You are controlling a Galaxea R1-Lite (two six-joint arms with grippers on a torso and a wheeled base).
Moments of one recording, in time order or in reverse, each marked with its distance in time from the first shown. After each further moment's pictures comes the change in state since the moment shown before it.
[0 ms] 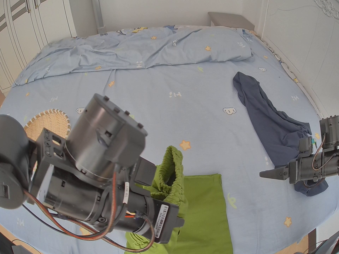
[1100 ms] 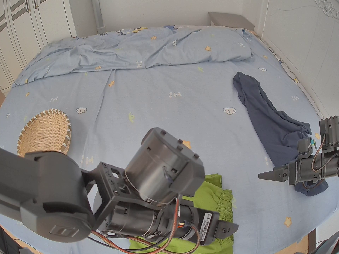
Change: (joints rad) left arm -0.076 0.160 0.061 -0.296 0.005 -0.037; right arm 0.018 -0.004 0.004 0.000 -0.002 0.002
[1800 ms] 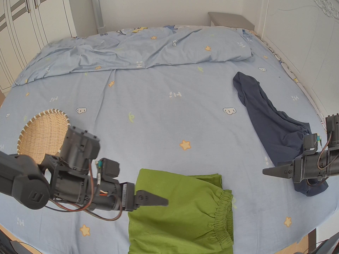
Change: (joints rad) left arm 0.470 -0.108 0.373 -0.286 -0.323 0.023; right arm -0.004 -0.061 -0.006 0.008 0.006 0.007
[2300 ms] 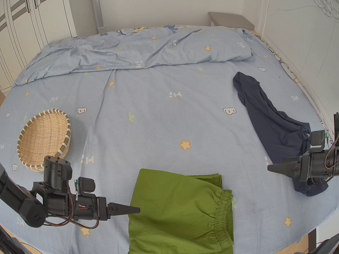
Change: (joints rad) left arm 0.255 0.072 0.402 -0.516 -0.189 0.085; right arm 0.008 -0.077 0.001 0.005 0.004 0.023
